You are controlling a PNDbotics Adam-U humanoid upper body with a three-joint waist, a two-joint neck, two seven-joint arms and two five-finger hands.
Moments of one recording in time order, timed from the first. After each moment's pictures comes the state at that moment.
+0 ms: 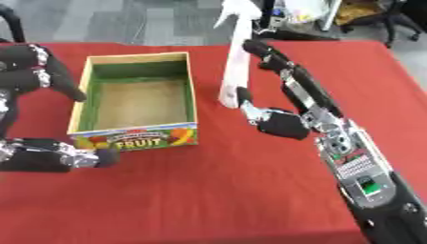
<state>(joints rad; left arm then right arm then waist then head) -0.46 0.25 -0.27 -1.95 -0.80 -0.48 0.00 -0.25 -0.45 0.14 -1.90 0.34 -0.15 0.14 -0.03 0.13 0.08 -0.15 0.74</state>
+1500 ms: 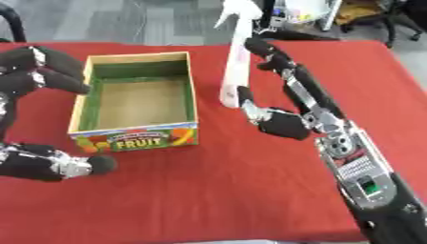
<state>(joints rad) -0.41 0.25 -0.25 -1.91 -0.67 -0.42 -0.02 -0.24 -0.44 0.14 -1.90 0.32 -0.12 0.08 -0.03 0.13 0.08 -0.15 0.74</state>
